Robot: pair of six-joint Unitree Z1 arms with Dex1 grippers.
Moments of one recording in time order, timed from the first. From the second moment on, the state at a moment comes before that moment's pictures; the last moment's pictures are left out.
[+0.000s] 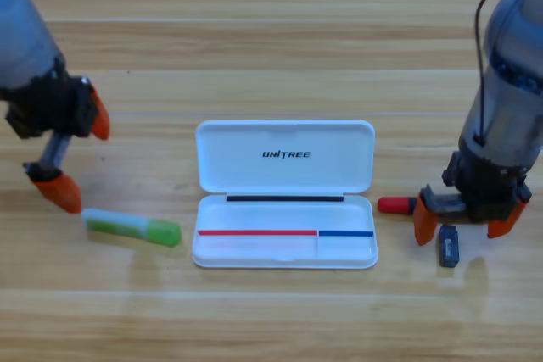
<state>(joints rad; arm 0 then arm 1) -0.51 1.81 -1.34 0.94 -0.03 1.11 0.72 2.03 -1.38 0.87 0.04 0.55</state>
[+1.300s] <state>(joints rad) -0.56 1.90 -1.12 0.64 -0.07 1.03 0.79 2.03 -1.65 1.11 0.05 -0.58</state>
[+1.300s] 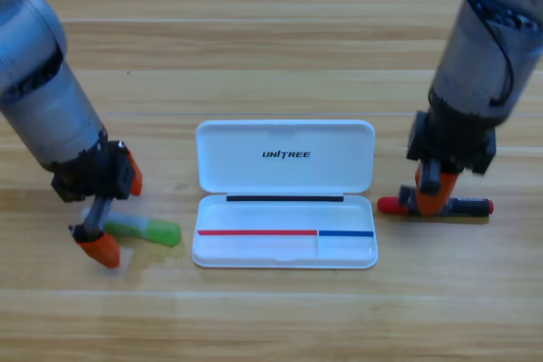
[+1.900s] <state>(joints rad) -0.56 1.94 -1.06 0.51 -0.07 1.02 0.88 2.23 -1.93 1.19 0.01 -0.71</state>
